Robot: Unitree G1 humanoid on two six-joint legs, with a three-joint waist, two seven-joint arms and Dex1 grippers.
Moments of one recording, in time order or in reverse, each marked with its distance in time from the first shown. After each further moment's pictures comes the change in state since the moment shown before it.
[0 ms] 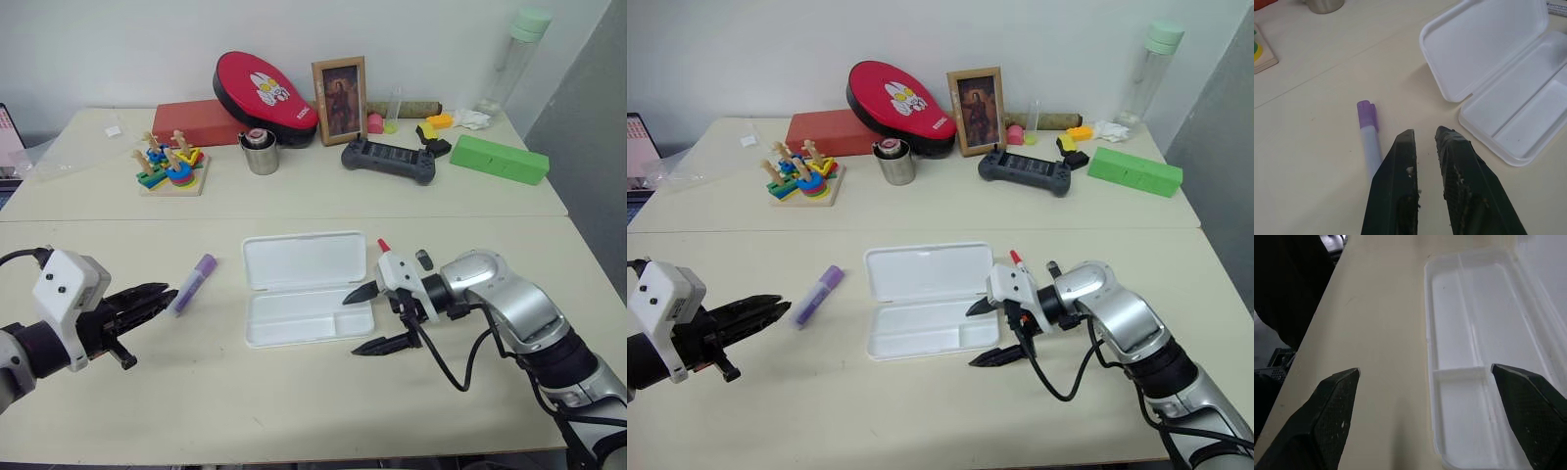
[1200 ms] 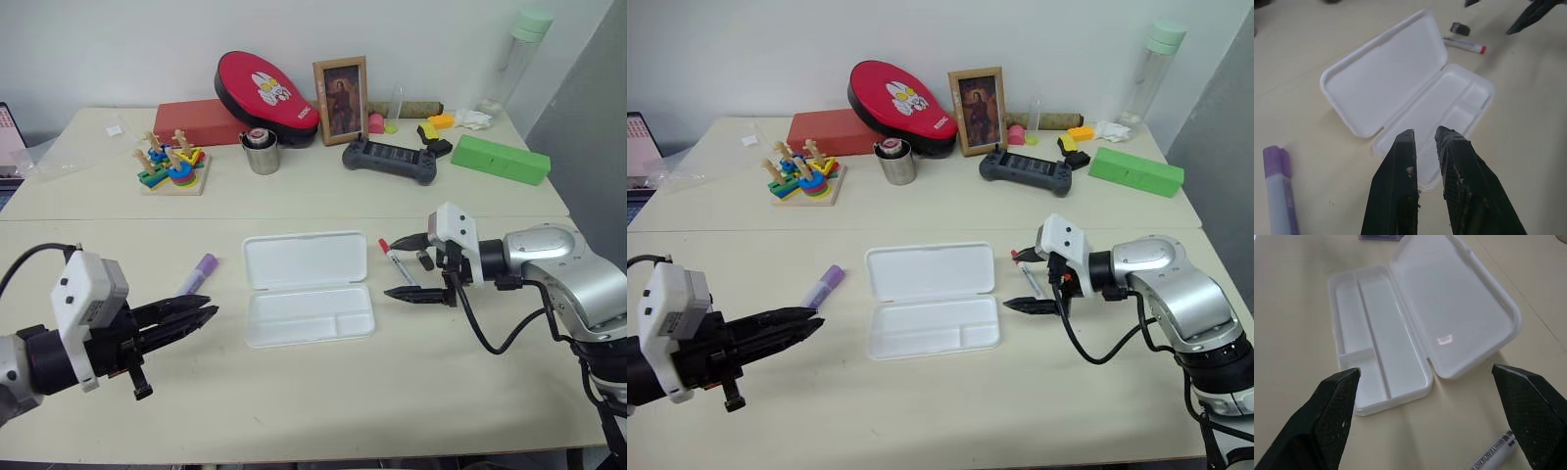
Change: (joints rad) left arm 0.027 0.083 0.120 -0.197 -0.356 0.134 -0.044; right arm 0.012 -0.173 -0.198 -0.054 0.038 0.073 -0.211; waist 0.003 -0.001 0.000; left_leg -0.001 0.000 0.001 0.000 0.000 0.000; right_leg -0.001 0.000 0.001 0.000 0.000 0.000
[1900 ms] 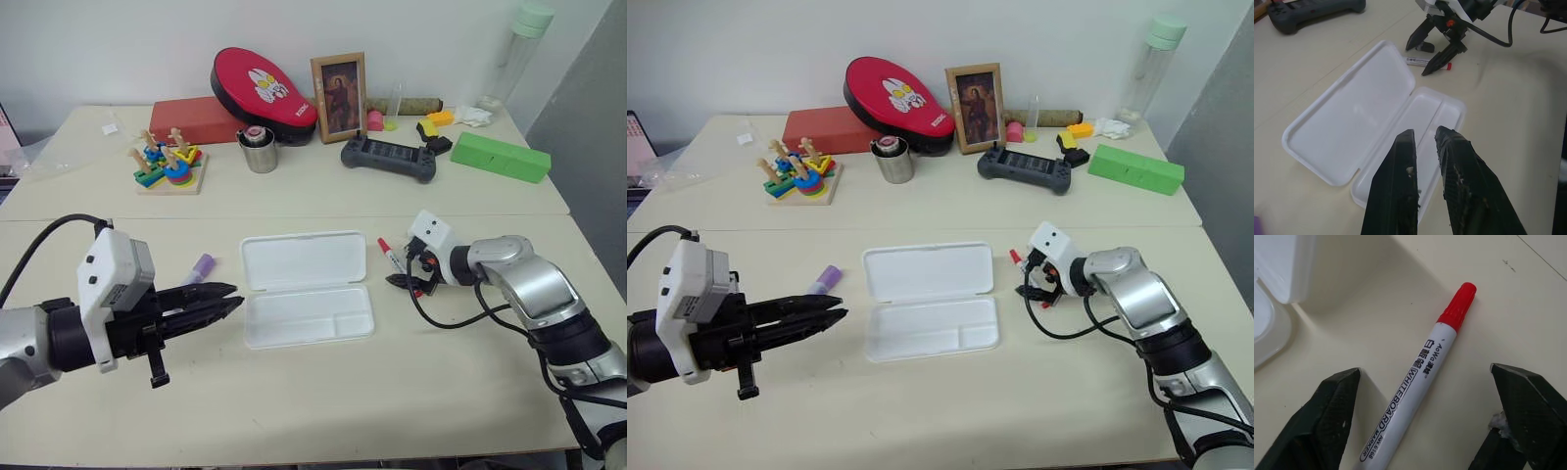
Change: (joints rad) left arm -0.143 0.080 -0.100 -0.005 -0.071 0.009 0.069; right arm -0.091 0.153 0.135 0.254 -0.236 0.168 -0.269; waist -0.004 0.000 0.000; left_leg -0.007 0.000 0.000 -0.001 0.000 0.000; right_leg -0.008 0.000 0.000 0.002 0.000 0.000
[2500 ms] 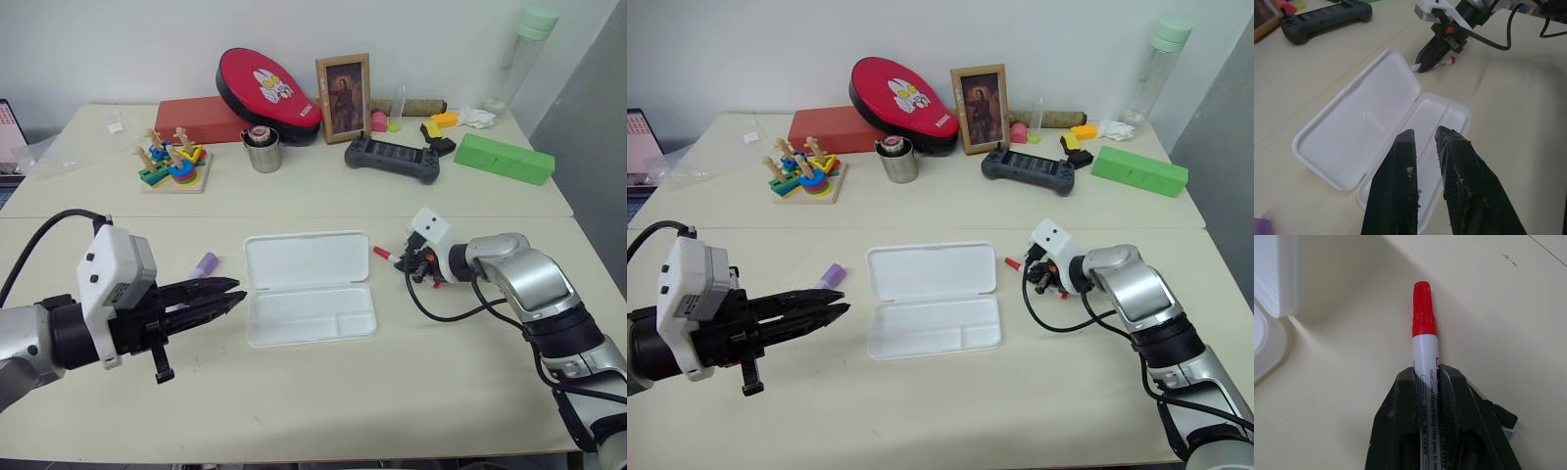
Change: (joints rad) left arm -0.016 -0.006 -0.013 -0.016 0.000 -0.015 0.029; right arm -0.017 0.018 -0.012 0.027 0.008 0.059 0.018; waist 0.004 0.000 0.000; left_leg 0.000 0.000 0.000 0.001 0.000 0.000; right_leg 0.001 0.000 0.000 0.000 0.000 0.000
